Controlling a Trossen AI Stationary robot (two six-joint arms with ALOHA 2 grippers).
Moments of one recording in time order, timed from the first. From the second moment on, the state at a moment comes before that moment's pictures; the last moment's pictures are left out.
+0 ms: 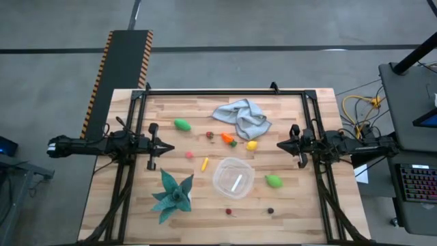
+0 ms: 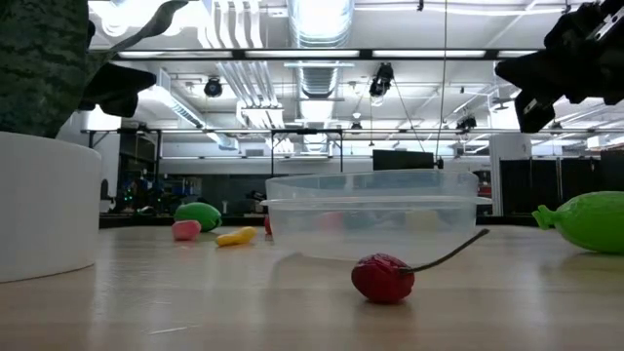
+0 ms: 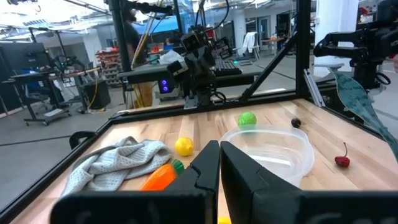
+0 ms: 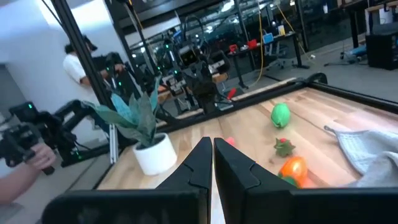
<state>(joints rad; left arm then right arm) -0.02 0.17 0.01 0.15 -0.01 0.14 0.07 0.02 0.01 0.10 0.08 0.33</state>
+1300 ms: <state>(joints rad) -0.02 0.19 0.01 0.15 -0.16 0.08 0.31 0.91 1.21 -0.98 0.16 0.27</state>
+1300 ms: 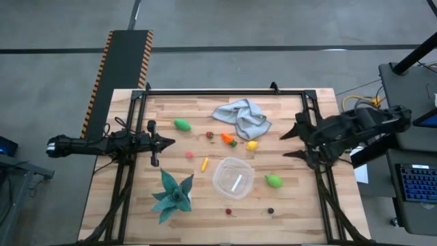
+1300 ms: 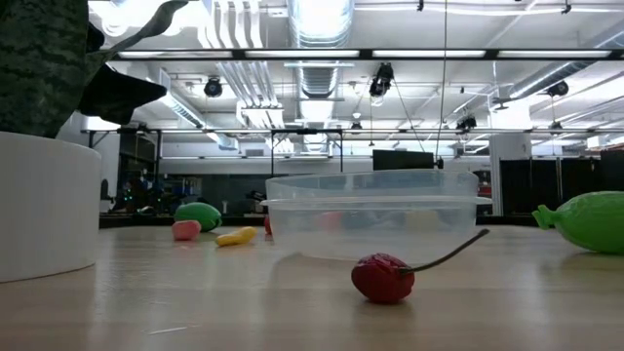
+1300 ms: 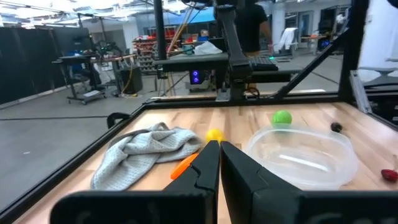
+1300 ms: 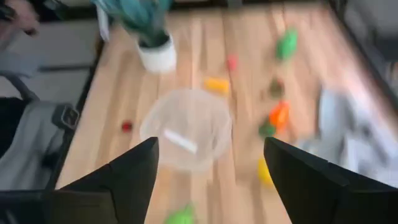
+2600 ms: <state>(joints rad) -0.02 0.18 0.01 0.19 -0.10 0.00 0.87 1.72 1.75 -1.57 0.55 0.97</state>
